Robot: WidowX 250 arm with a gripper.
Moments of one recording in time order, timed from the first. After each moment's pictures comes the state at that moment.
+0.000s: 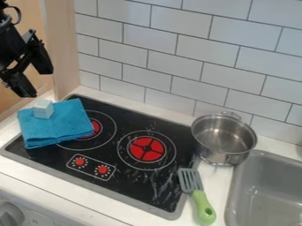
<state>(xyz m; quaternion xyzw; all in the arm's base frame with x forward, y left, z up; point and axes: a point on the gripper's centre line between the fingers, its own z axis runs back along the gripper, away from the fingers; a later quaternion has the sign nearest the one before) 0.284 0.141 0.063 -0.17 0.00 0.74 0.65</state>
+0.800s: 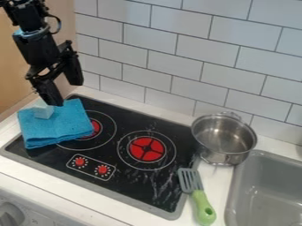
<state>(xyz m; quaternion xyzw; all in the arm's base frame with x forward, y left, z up) 0.294 0.093 0.054 -0.13 0.04 0.68 0.72</state>
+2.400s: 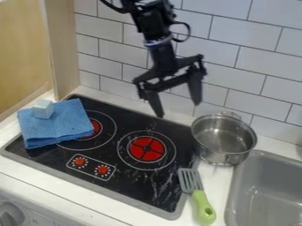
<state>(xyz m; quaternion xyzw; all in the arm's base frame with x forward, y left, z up) 0.321 -0.074 0.061 -0.16 0.00 0.26 0.95</state>
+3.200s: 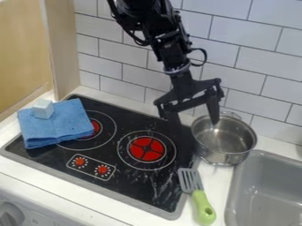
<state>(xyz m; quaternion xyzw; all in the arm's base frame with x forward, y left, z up) 0.344 -0.091 0.023 -0.20 0.00 0.21 0.96</state>
